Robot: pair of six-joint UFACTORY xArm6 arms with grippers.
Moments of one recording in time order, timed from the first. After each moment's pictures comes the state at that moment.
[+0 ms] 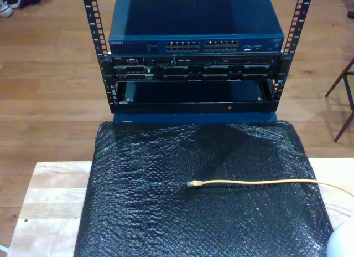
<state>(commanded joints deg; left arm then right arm) 80.8 -29.2 -15.1 5.5 74.7 -183.2 -86.9 -39.4 -17.7 4.0 71.6 -176.0</state>
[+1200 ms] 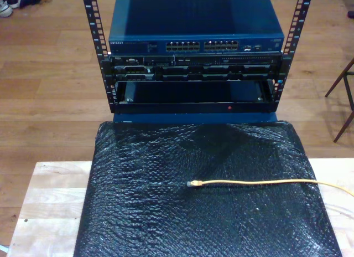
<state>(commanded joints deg) 51.2 -29.0 -30.1 -8.7 94.6 -207.9 -66.2 -26.5 -42.8 16.9 86.1 -140.4</state>
